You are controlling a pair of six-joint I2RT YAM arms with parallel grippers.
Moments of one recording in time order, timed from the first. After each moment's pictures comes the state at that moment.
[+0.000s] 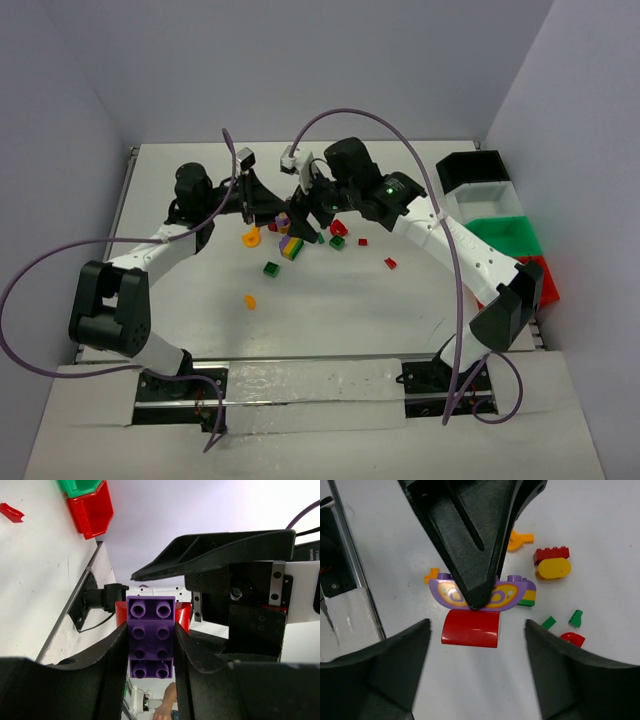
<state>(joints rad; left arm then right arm) -0.27 1.53 0.92 0.62 1.19 -1.47 0.74 1.55 1.61 -0.68 -0.38 -0.22</state>
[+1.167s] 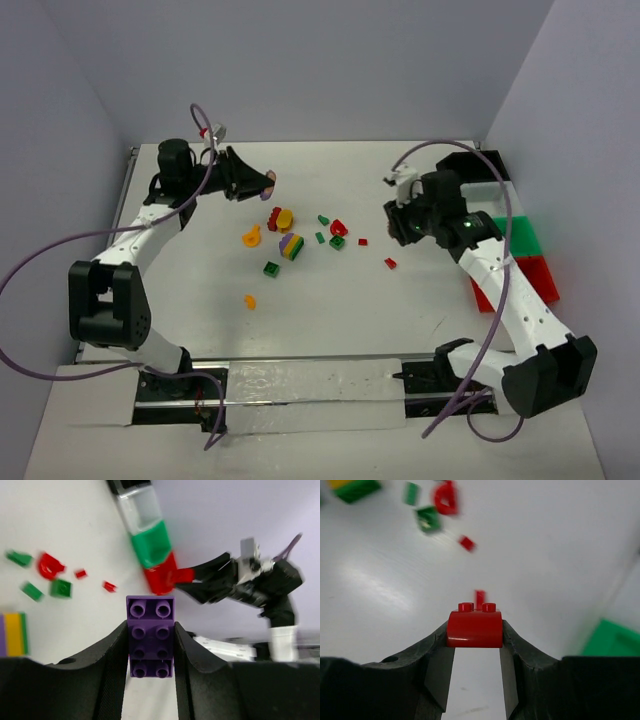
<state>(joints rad) -0.15 1.56 1.13 0.19 1.02 -0.99 0.31 1.14 1.11 -0.71 -0.18 -0.26</state>
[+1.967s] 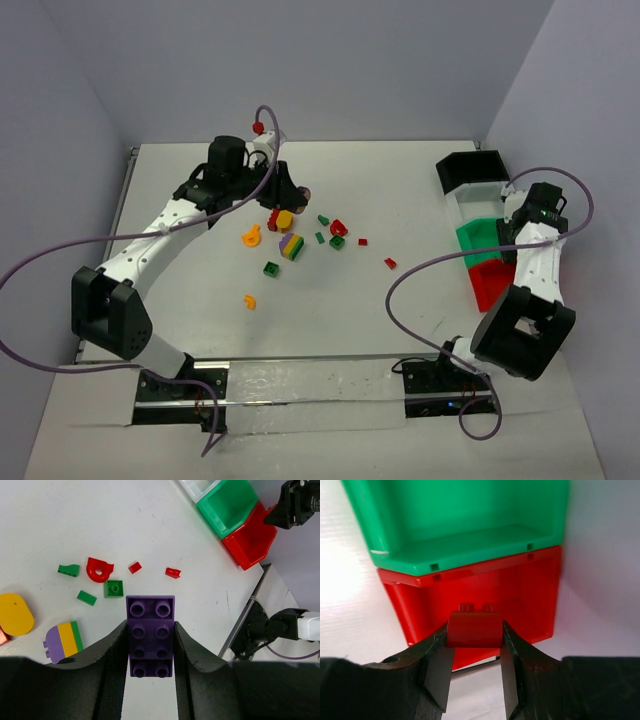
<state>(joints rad) -0.46 1.53 1.34 -0.30 0.58 -0.30 -0.52 1.34 1.08 -0.82 0.10 -0.55</state>
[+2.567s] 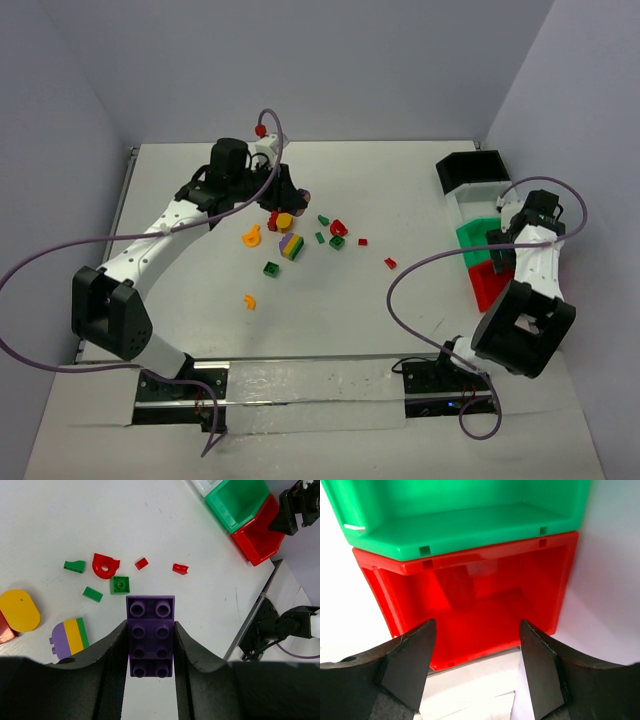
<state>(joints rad) -0.48 1.53 1.33 -0.31 0.55 -0.27 -0.54 1.36 1.03 -0.82 0.14 -0.62</state>
